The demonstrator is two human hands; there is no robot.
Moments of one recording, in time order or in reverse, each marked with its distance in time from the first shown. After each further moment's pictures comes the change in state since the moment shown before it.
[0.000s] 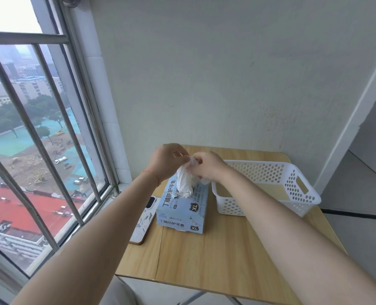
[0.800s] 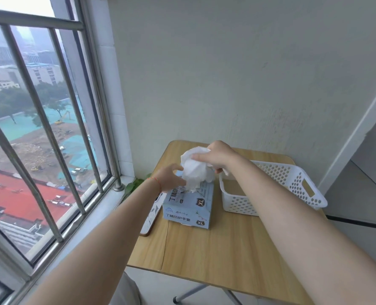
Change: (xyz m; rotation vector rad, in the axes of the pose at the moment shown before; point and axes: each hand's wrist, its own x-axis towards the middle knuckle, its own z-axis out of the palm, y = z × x) left_hand -0.027 -0.048 0.013 0.005 -0.363 -0.394; right_hand 0.010 -0.021 -0.008 -0.072 0.014 0.203
